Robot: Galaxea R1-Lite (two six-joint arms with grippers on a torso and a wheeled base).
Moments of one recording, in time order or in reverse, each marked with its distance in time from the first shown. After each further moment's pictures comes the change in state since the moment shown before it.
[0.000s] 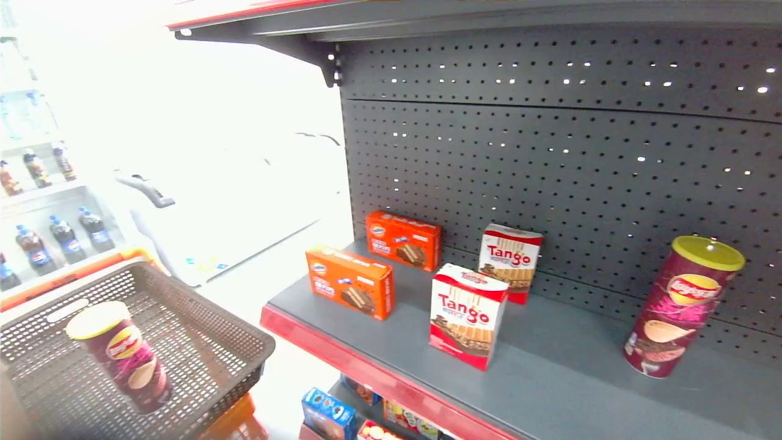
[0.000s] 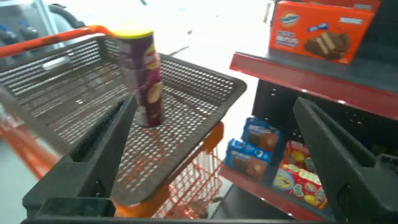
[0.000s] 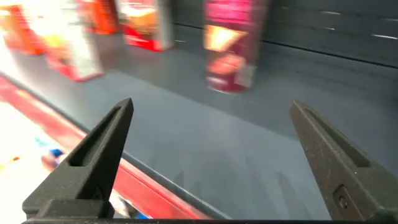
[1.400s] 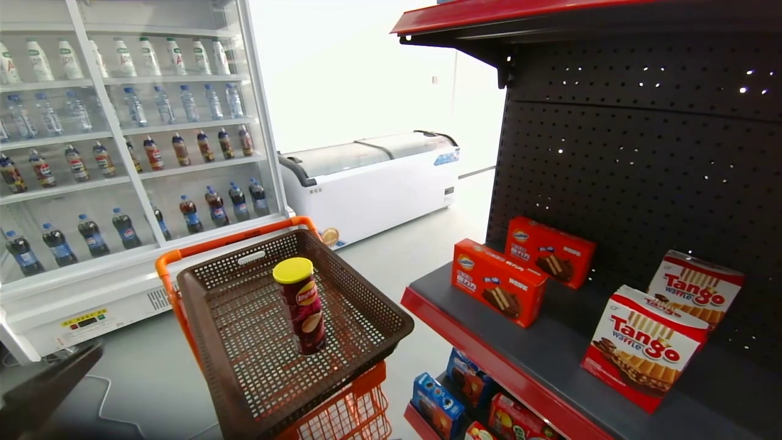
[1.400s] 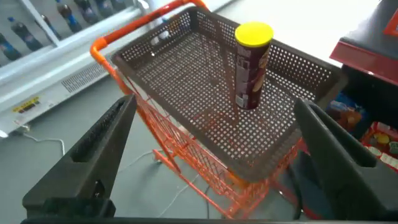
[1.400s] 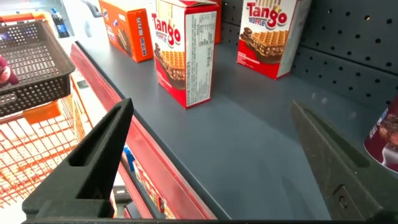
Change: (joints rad) left arm -0.011 0.823 -0.488 -0.078 -0.047 0.122; right arm 0.000 0.000 0.000 0.000 0.000 0.000
